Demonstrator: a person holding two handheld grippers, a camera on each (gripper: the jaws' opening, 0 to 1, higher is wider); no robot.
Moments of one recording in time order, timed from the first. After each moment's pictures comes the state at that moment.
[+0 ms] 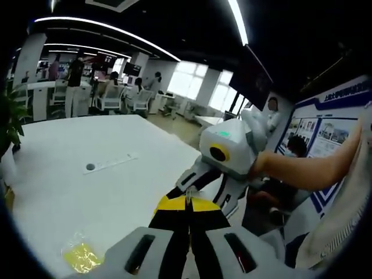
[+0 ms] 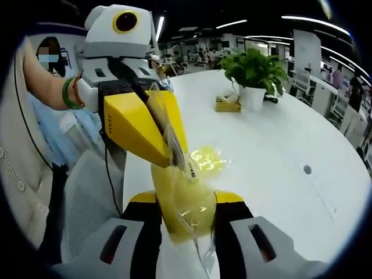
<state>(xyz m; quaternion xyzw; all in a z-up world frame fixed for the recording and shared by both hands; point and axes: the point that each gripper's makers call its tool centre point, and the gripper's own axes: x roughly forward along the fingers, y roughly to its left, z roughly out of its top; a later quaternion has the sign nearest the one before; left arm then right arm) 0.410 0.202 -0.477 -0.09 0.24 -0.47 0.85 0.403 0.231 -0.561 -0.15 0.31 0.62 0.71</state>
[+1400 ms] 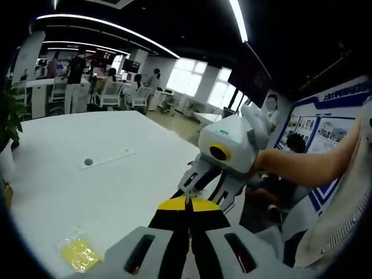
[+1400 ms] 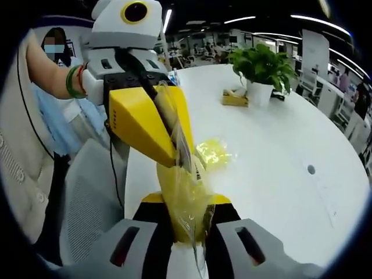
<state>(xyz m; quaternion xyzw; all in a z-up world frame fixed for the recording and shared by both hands) 0.405 0.202 -0.485 -0.09 0.25 -0.47 0.84 0.393 0.228 -0.570 -0.18 0.31 0.63 0.69</state>
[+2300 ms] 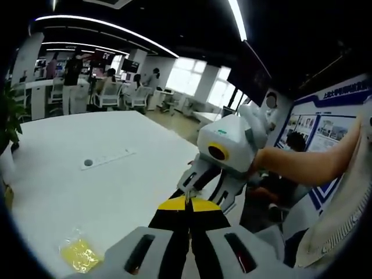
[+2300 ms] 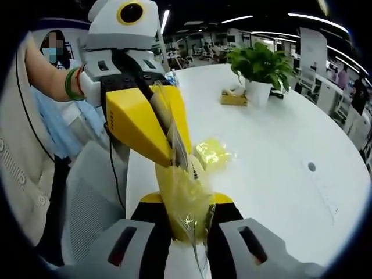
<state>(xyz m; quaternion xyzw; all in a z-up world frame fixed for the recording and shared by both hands) 0.403 0.201 -0.484 -0.08 0.25 -0.47 0.84 0.394 0.228 -0.569 -0.18 0.31 0.63 0.70</state>
